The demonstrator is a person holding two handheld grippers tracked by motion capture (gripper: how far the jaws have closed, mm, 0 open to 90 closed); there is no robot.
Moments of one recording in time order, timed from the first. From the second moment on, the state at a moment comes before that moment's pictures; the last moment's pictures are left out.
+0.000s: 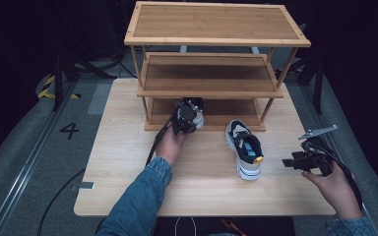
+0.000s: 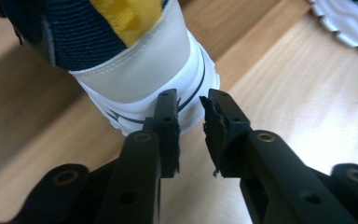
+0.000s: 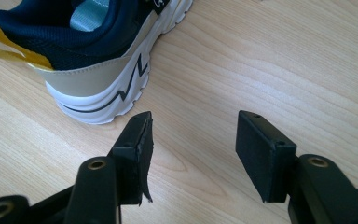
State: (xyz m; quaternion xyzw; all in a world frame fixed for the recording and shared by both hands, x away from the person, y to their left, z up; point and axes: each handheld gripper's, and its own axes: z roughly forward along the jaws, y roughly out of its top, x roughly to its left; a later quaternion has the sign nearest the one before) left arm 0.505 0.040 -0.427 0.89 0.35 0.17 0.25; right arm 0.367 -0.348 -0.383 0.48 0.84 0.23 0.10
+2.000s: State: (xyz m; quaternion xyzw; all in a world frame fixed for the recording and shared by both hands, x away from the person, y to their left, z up) left arm 0.425 0.105 -0.364 0.90 0.38 0.06 0.19; right arm 0.370 -0.270 -0.347 0.35 0.90 0.24 0.08
